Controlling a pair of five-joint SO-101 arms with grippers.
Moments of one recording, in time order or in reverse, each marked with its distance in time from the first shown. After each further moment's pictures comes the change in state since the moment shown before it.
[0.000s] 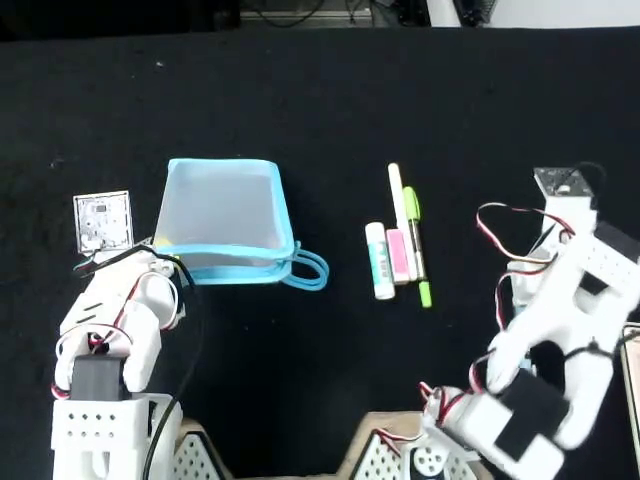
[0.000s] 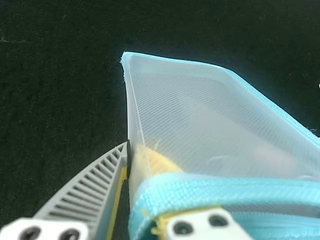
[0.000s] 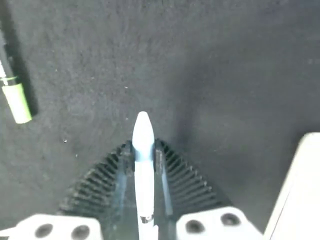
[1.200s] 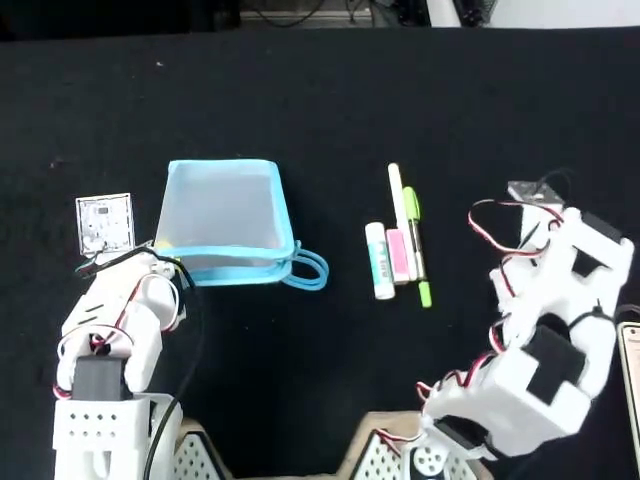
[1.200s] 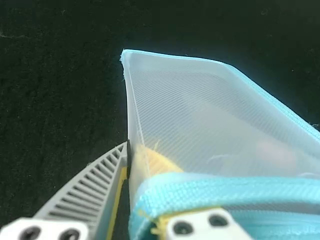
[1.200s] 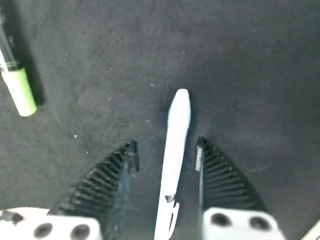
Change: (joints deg) left arm 0.0 -0.6 1.4 -0.1 0.0; right arm -2.0 14.7 -4.2 1.9 2.1
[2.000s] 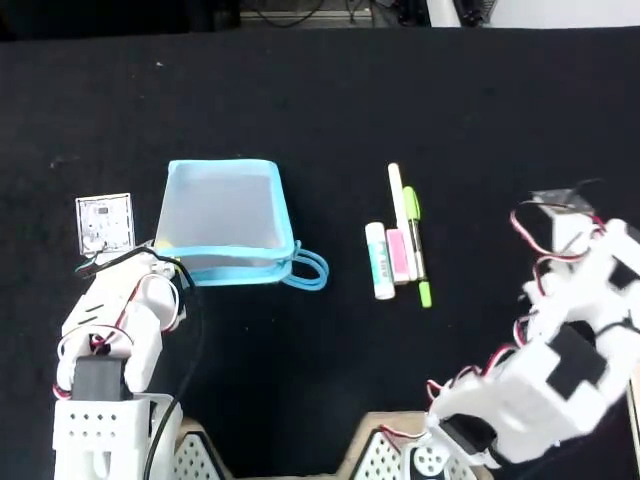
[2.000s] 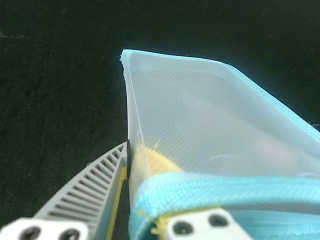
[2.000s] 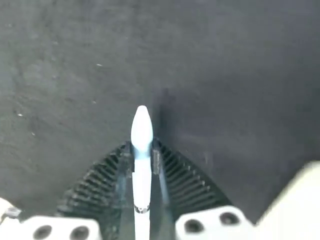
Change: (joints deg) left arm 0.0 0.0 0.0 0.0 0.0; right arm 8.9 4.1 -6.7 -0.1 14.2
